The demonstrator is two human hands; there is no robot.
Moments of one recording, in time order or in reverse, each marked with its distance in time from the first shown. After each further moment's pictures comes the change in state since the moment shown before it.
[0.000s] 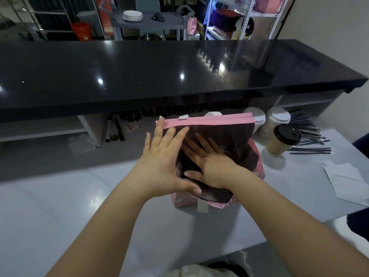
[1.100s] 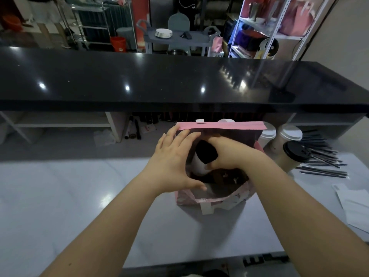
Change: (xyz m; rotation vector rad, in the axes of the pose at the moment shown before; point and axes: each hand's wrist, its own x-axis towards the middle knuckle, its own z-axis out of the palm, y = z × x) left_hand -0.013 0.023 0.002 0.044 0.119 -0.068; right_hand -0.003 0.022 -0.060 0.305 -0.017 0.081
